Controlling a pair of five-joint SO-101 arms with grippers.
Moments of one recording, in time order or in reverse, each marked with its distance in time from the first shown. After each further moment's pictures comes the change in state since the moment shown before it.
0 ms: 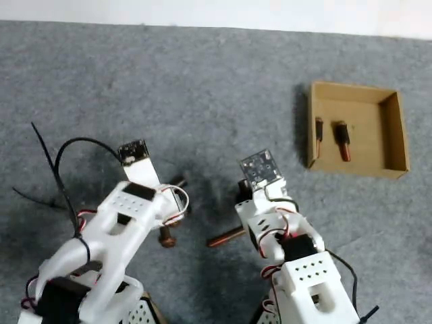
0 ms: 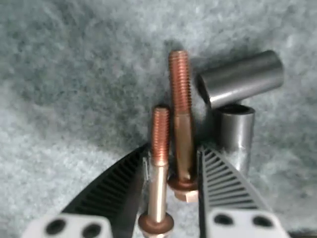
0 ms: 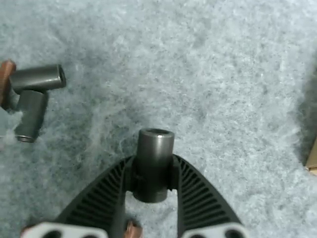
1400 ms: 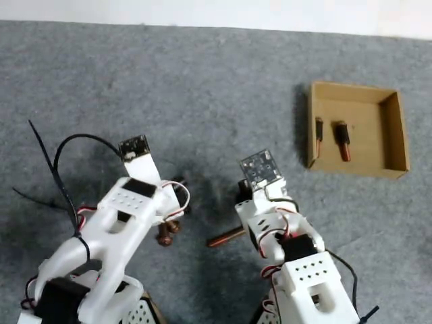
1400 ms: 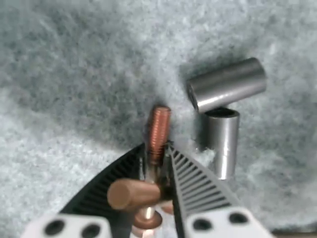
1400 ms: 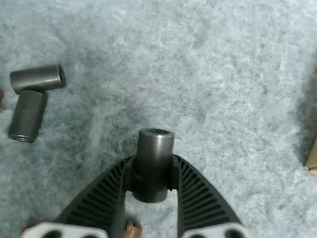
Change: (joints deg) left arm -0.7 -1.3 -2.0 1.3 -0.2; right arm 0.0 0.0 0.0 0.0 0.0
